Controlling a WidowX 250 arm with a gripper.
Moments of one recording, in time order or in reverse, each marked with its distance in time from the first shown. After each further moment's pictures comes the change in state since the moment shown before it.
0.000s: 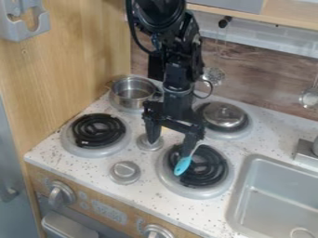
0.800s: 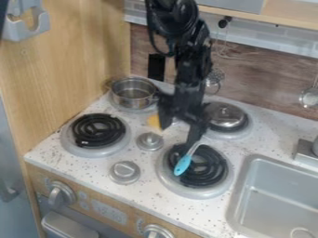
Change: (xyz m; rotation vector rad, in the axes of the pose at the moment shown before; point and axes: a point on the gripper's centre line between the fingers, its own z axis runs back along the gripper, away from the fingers) arm 0.061 0.005 -0.008 0.048 -0.106 -0.249
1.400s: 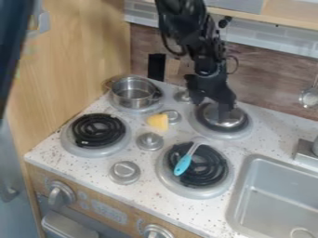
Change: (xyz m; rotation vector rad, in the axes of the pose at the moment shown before) arm 0.081 -0.001 -0.009 -0.064 -0.391 0.026
